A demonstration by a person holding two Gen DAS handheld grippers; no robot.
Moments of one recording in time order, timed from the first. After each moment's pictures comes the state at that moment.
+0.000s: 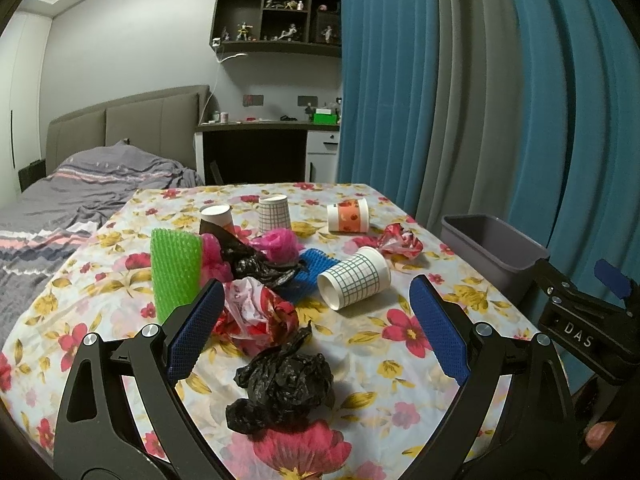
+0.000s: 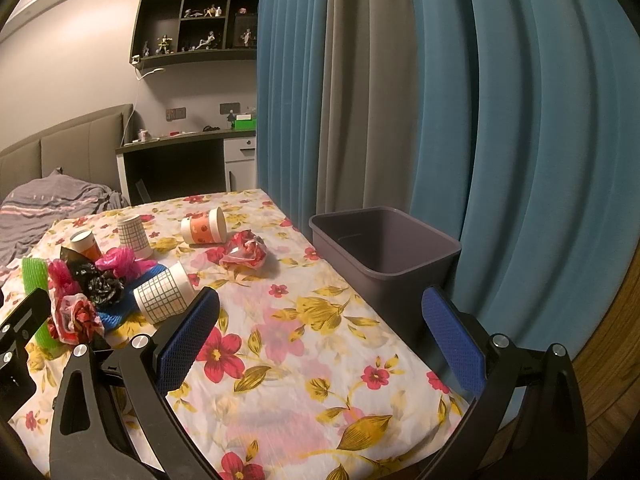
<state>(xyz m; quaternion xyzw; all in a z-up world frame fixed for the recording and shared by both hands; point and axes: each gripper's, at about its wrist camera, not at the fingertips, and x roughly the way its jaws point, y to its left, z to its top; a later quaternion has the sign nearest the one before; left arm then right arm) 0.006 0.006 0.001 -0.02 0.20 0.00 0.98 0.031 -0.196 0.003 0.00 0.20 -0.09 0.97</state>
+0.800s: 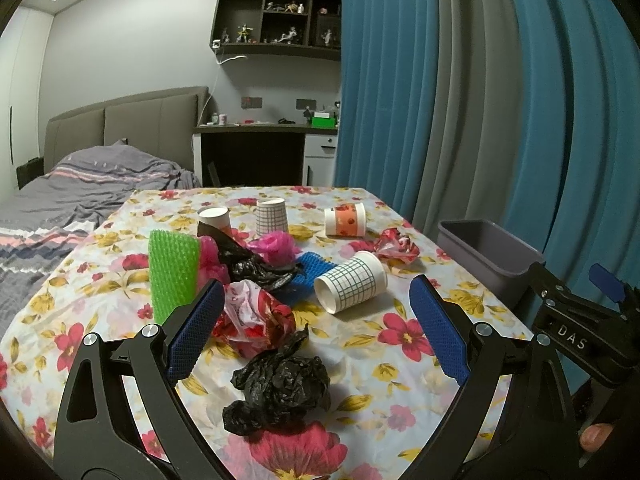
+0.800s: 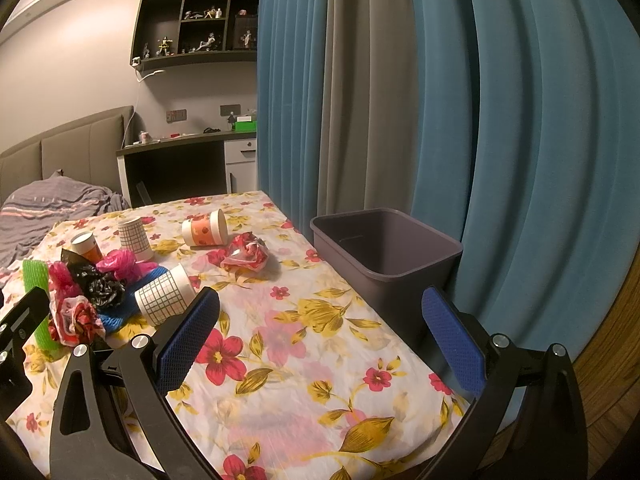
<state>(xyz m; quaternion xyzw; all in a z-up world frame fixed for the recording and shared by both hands) 0.005 0.007 0.001 -0.03 0.20 0.00 0.98 0.032 -0.195 0.003 0.00 0.20 -0.09 0.98</state>
